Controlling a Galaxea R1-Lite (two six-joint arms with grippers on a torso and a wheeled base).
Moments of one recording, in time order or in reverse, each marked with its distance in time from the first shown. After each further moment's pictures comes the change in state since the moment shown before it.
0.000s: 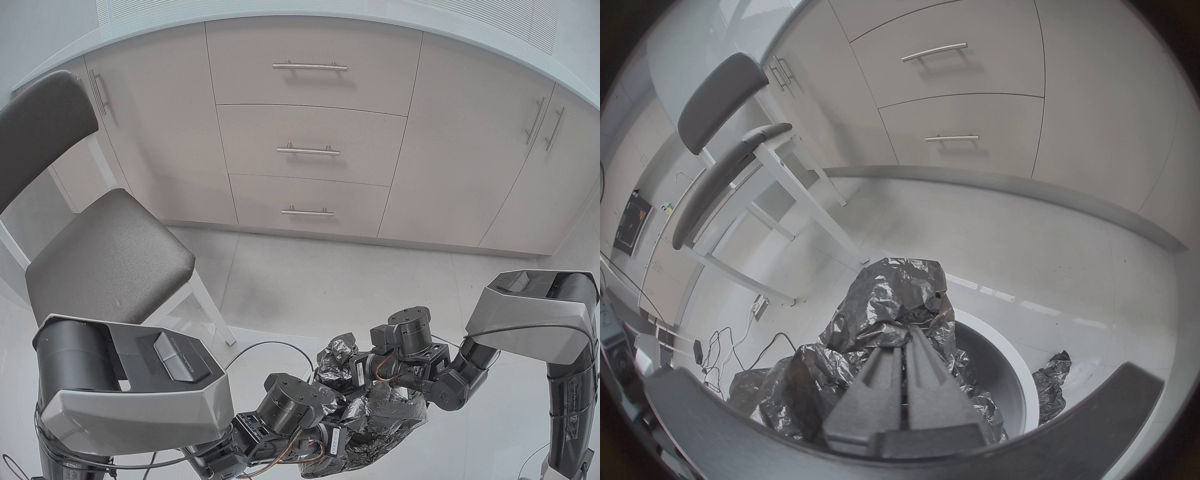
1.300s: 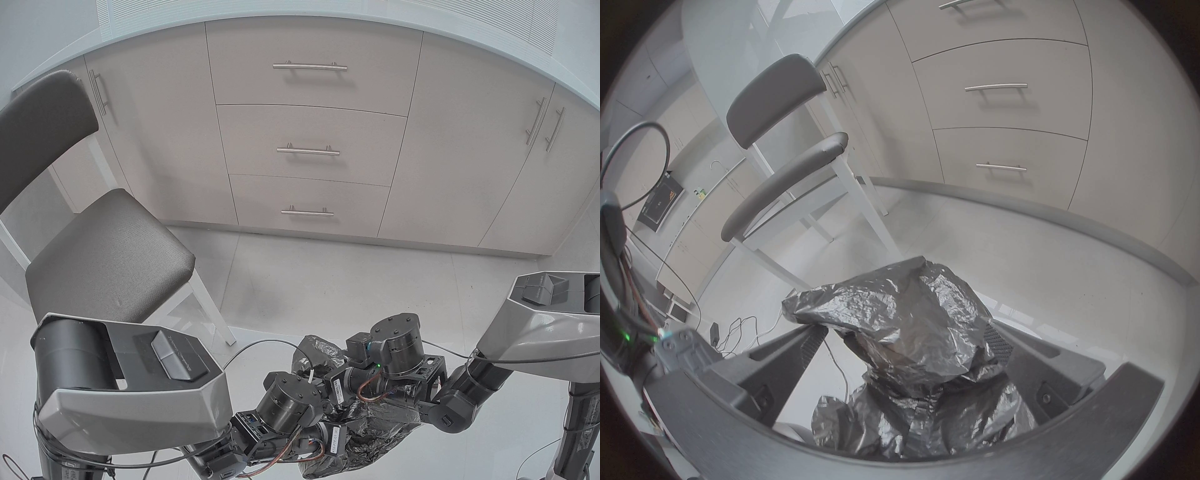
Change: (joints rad) left arm 0.002 -0.006 -0.002 0.000 -0.001 -0.002; right arm 0.173 -0.137 0.069 0.002 -0.020 -0.010
